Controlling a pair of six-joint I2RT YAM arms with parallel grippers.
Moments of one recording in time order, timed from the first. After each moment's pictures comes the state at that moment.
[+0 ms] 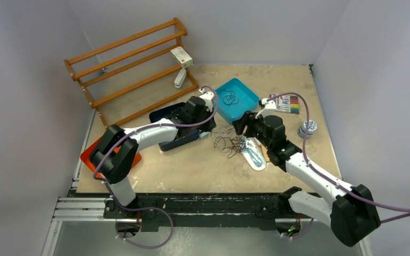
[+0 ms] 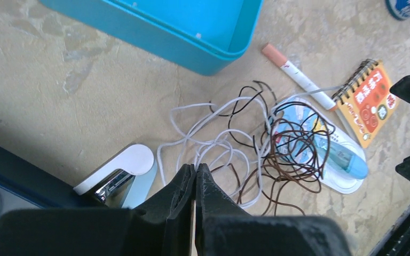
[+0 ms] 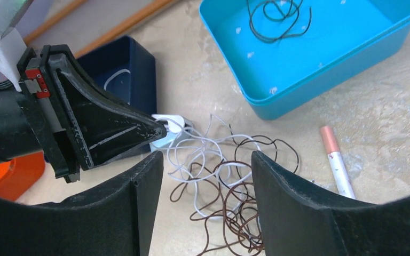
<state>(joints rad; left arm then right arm) -0.71 1.75 1.09 0.03 0.09 -0.37 0.49 1.07 0.58 0.13 0.05 0.47</state>
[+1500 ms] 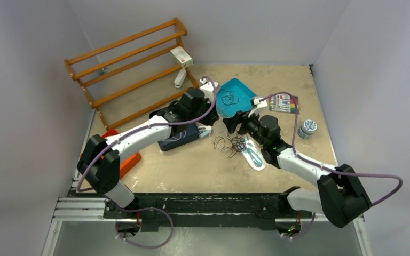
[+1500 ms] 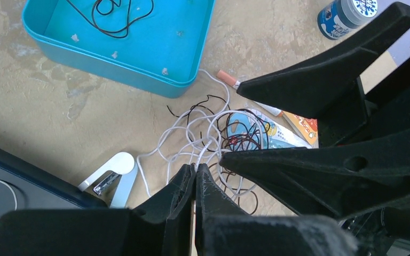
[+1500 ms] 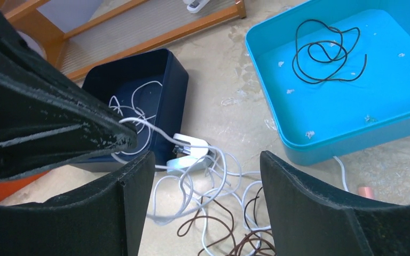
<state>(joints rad) -0.75 1.59 1.22 -0.14 0.09 -0.33 0.49 1.21 0.49 0.54 -0.07 0.40</state>
